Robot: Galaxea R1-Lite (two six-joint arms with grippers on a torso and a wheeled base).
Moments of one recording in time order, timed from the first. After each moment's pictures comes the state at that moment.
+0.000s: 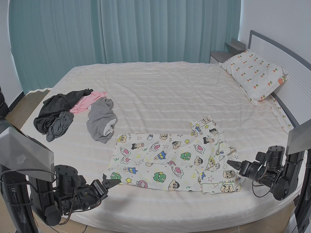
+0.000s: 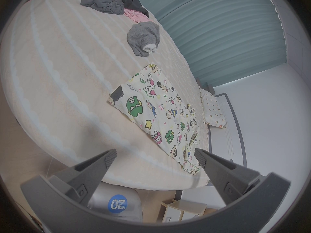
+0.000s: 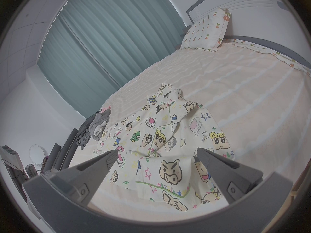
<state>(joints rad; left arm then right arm) -0.37 2.18 -0.04 -1.55 -0.21 -1.05 0.11 2.23 -0.19 -1.55 0.20 0.51</state>
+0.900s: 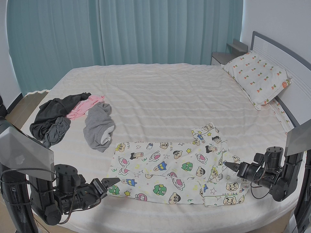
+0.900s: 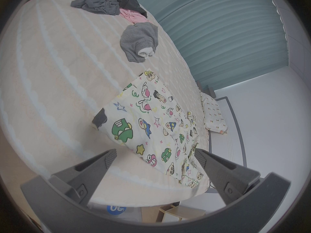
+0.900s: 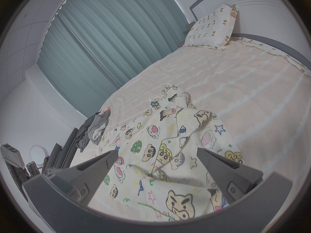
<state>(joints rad) -0.36 2.19 -0.05 -1.55 -0.20 -1.05 0.14 2.23 -0.18 -1.55 0.20 0.51</state>
